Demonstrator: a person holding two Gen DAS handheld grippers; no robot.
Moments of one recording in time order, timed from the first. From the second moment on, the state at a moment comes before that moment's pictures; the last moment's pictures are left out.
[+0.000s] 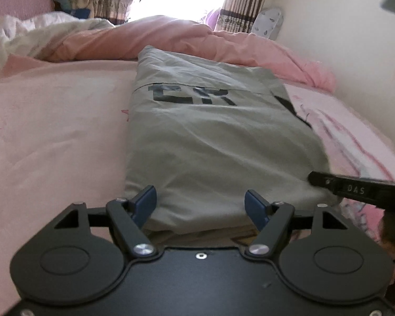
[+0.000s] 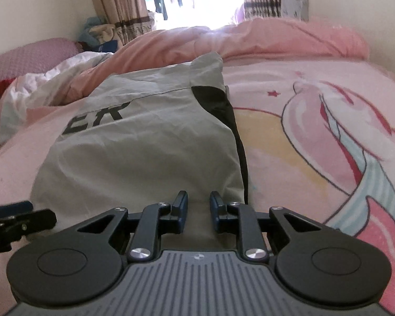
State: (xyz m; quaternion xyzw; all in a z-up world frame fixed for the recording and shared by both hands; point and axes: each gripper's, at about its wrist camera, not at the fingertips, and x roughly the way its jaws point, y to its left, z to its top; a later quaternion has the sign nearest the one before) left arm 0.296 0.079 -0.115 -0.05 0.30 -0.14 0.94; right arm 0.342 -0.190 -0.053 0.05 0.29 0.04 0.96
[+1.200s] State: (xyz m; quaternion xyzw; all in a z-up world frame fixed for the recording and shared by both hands) left arm 0.105 0.090 -0.053 -0.05 0.37 -0.06 0.93; right arm 0.142 -0.182 0.016 0.02 0.30 0.00 0.95
